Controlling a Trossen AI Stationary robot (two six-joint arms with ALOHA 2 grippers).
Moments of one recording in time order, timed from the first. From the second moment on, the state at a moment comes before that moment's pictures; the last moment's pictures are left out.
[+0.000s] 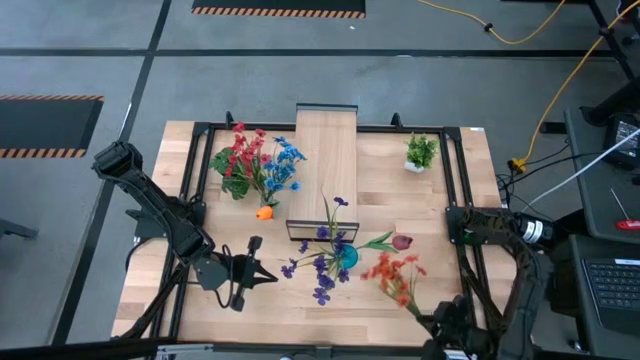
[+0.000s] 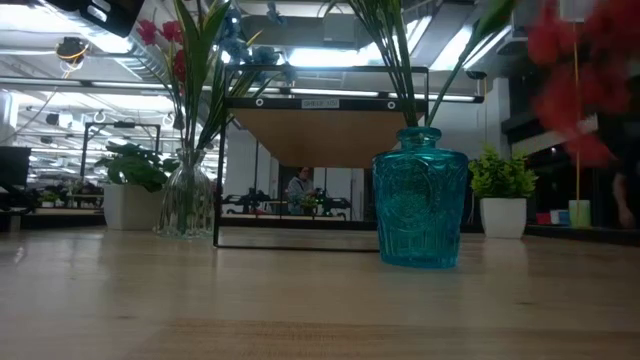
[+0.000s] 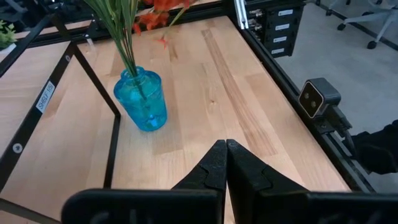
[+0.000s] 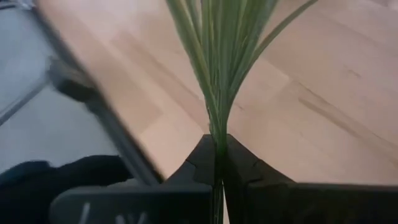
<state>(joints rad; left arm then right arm) -0.77 1.28 0.67 0.10 -0.56 -0.22 1.27 1.93 1.51 -1.27 0.74 2.17</state>
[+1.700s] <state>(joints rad) -0.77 1.29 0.67 0.10 -0.56 -0.20 1.08 1.92 1.44 -1.02 1.43 1.56</state>
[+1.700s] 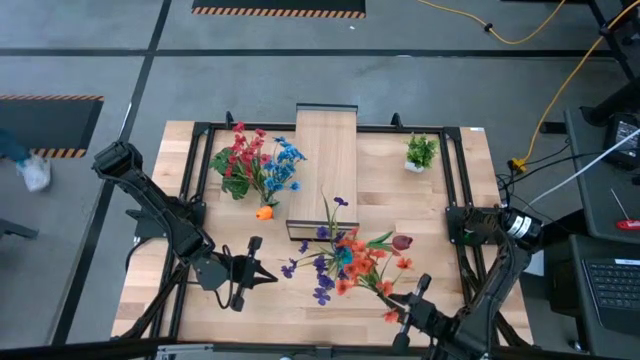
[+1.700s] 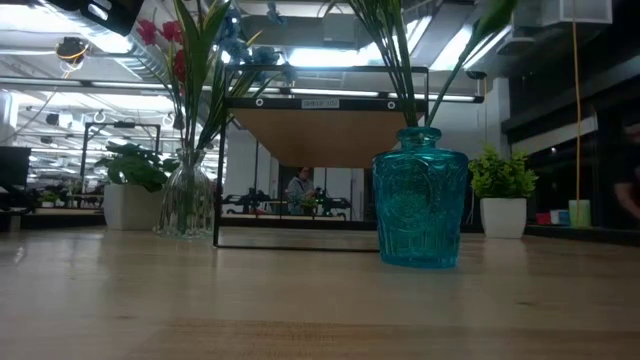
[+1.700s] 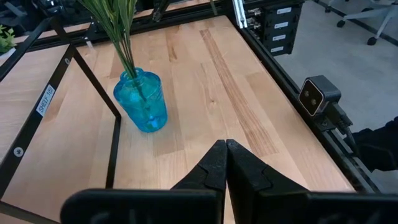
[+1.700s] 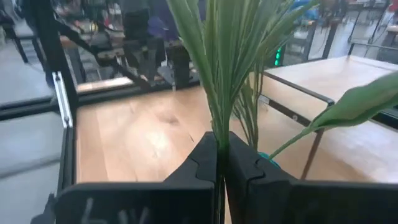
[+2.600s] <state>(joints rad) -0.77 1.29 0.67 0.14 -0.56 -0.21 1.22 1.55 1.43 -0.98 0.97 1.11</state>
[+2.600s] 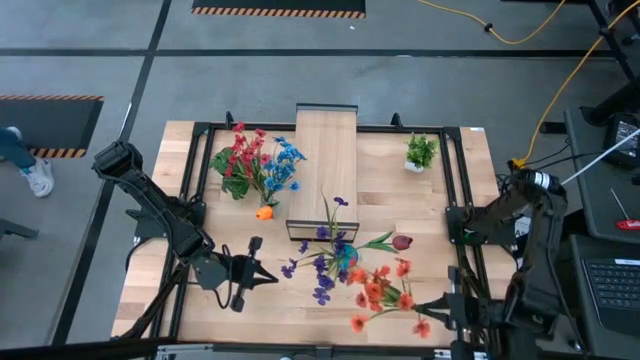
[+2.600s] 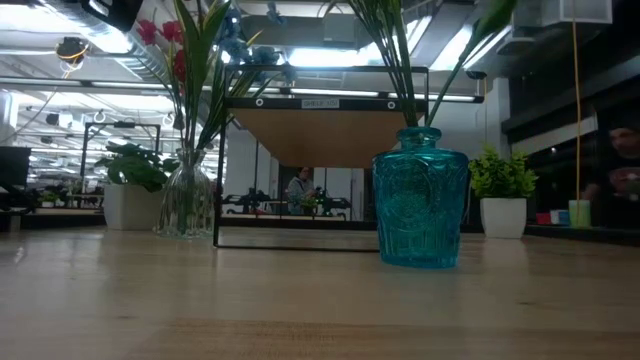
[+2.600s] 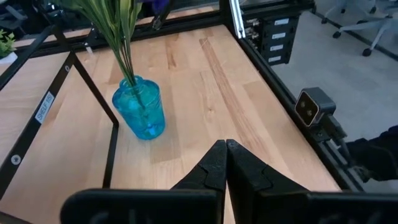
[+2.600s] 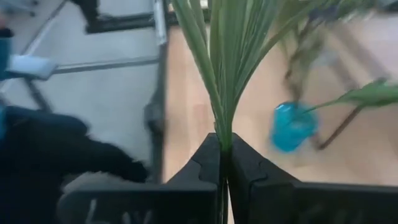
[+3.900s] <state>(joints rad) -0.77 1.29 0.67 0.16 -0.57 -0.20 0.92 1.63 0.73 1.09 0.97 -0.32</state>
